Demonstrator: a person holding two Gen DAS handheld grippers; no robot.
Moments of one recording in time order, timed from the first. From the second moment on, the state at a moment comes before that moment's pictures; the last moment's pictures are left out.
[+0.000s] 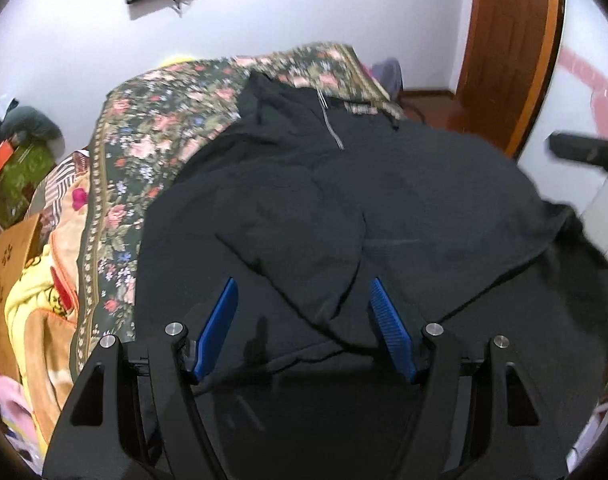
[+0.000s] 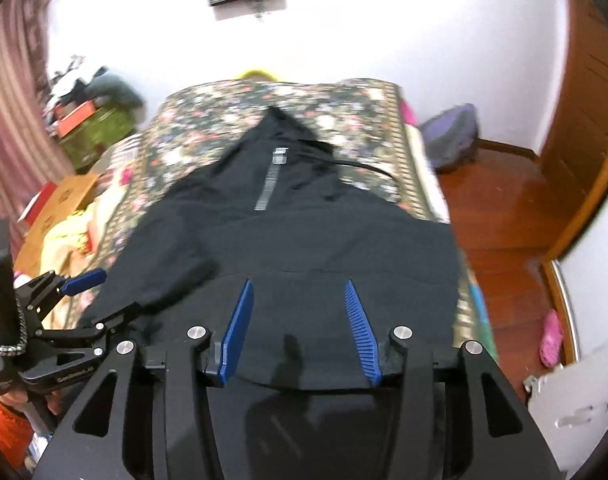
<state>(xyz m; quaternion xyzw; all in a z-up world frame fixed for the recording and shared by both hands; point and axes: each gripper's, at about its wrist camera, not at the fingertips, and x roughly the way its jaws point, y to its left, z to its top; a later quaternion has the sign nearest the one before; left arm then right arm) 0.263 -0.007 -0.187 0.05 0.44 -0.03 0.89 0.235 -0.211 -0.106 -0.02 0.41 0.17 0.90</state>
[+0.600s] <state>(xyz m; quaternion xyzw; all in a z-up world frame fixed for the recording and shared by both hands) 0.302 0.020 -0.148 -0.02 0.40 -0.05 0.91 0.252 -0.280 -0.125 0.04 0.44 0.09 0.89</state>
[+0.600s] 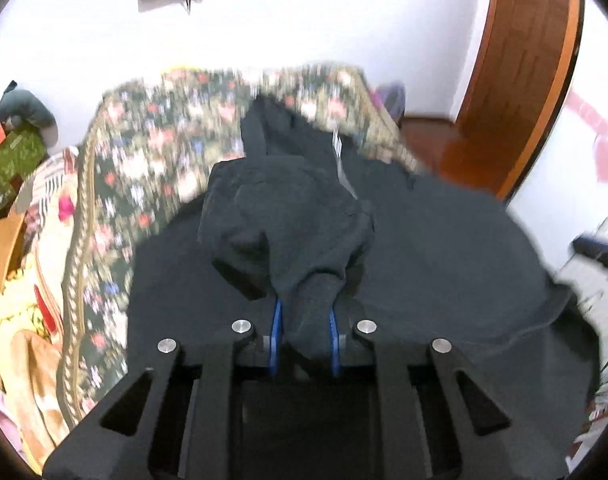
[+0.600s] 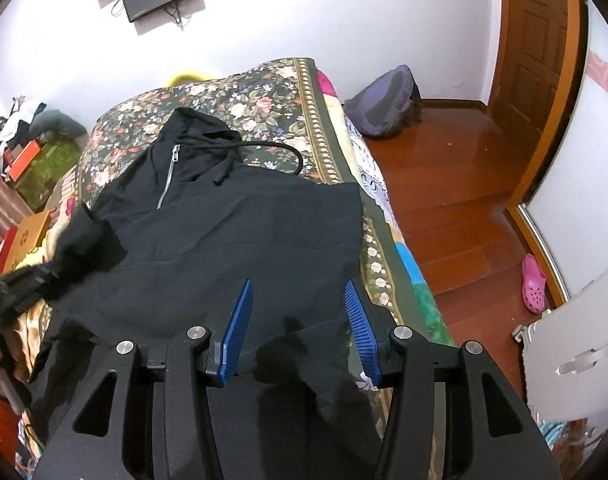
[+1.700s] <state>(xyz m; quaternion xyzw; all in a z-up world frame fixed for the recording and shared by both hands) 0.222 0.120 -0.213 -0.04 0.46 0.06 0.88 0.248 -0.228 -0.159 -0.04 0.49 0.12 0.86</state>
